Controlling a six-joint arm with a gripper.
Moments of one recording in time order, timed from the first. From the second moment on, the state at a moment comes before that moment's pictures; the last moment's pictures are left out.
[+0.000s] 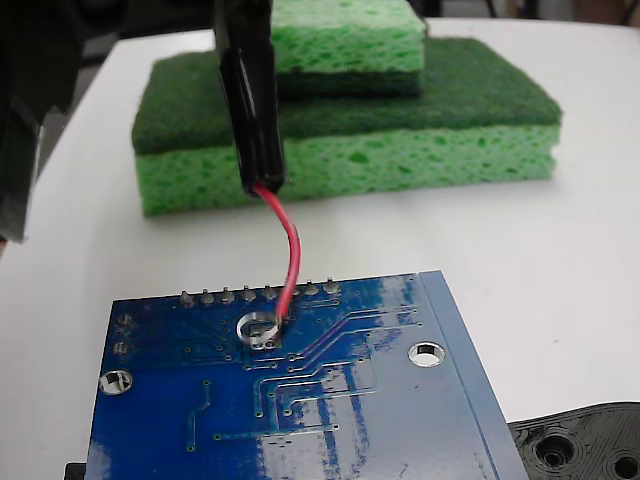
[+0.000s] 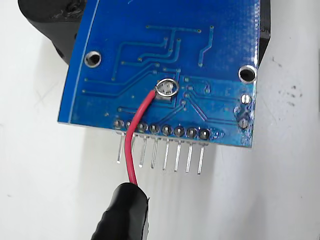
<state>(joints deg) 26.5 102.8 120.5 40.8 -24.3 -17.5</state>
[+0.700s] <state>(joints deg) 18.3 141.2 146.0 43.5 -19.7 -9.3</state>
